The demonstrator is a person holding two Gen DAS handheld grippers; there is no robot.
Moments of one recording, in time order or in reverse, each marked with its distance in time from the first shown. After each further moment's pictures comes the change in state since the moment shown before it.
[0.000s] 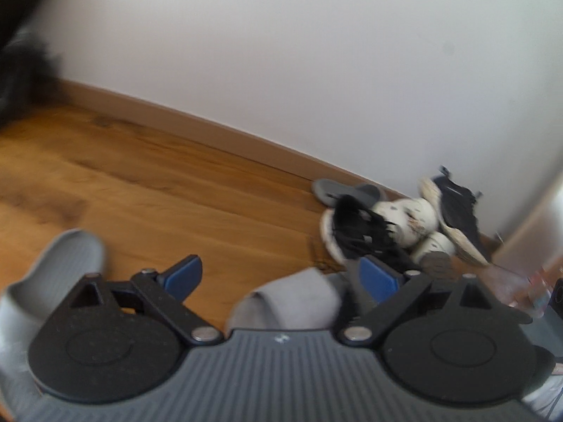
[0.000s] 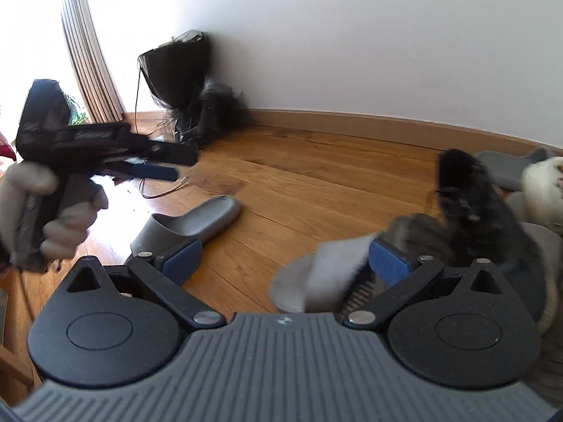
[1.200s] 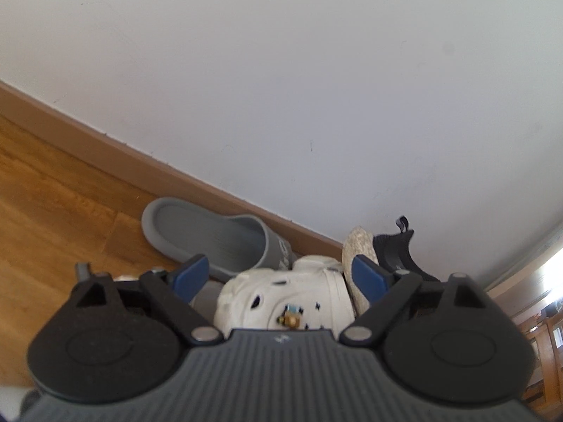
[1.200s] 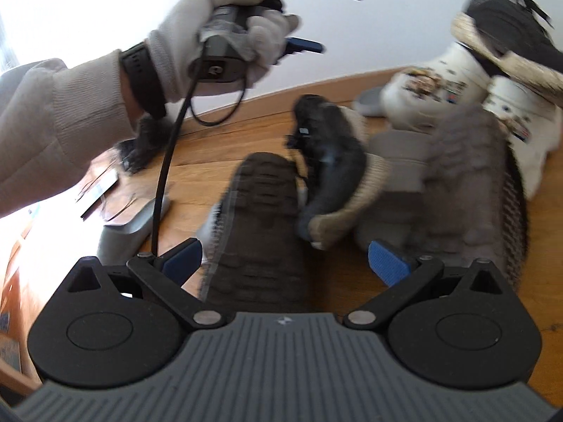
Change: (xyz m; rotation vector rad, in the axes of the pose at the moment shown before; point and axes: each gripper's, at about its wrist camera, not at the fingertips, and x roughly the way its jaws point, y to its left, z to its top) left arm 0.265 -0.160 0.096 -0.197 0.055 -0.112; right arm -0.056 -0.117 -0.063 0.310 0.003 -0.100
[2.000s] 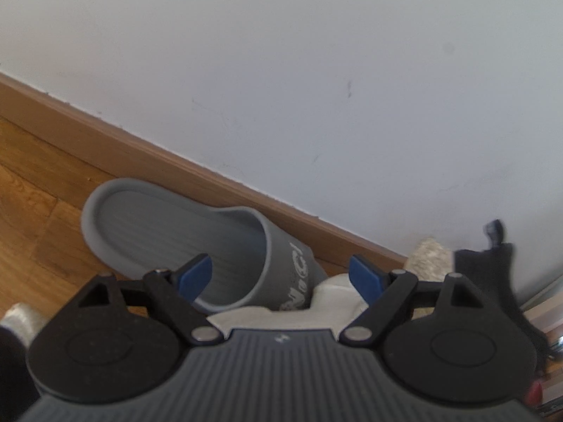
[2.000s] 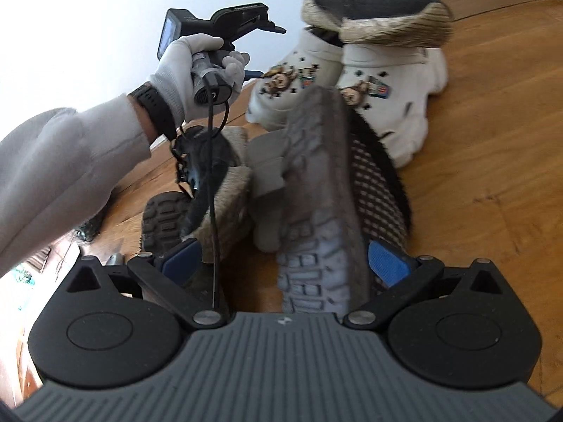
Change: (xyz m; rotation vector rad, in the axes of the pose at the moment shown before) left arm 0.148 -0.013 0.002 -0.093 0.133 0.113; right arm -0.044 -0.073 -0.020 0.307 -0.044 -0.150
